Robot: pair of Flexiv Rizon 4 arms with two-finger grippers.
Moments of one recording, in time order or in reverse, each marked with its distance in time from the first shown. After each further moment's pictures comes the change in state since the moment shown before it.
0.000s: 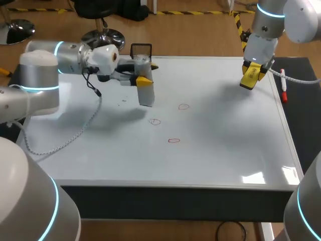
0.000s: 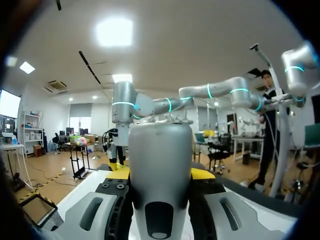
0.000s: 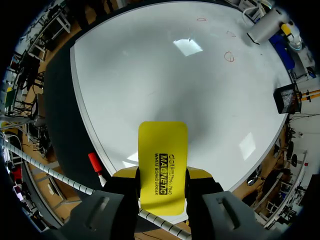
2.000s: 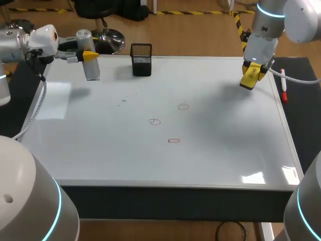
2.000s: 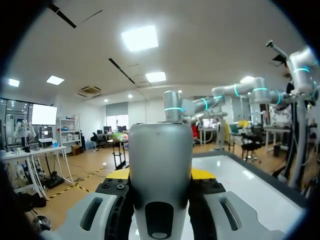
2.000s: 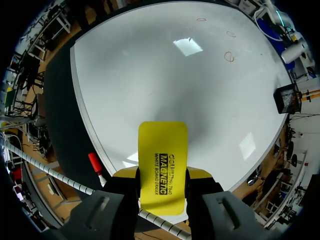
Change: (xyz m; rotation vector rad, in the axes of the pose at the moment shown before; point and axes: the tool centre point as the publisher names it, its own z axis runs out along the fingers) left arm -0.066 -0.031 -0.196 -0.068 -0.327 0.063; right arm 0.000 0.000 0.000 0.000 0.000 0.000
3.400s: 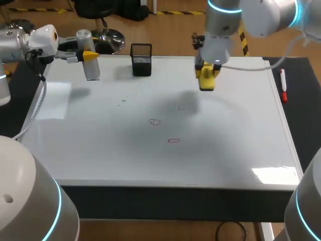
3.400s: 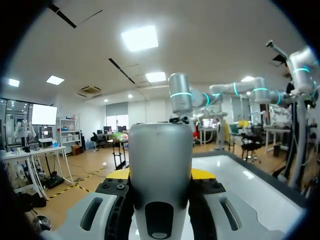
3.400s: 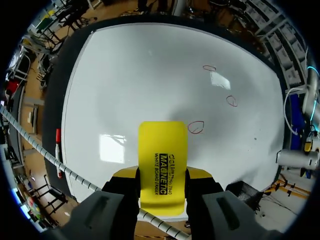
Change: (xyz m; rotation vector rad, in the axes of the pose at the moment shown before) left arm 0.000 0.000 0.000 0.000 0.000 0.000; right arm -0.131 0.142 -0.032 -0.029 -0.016 -0.616
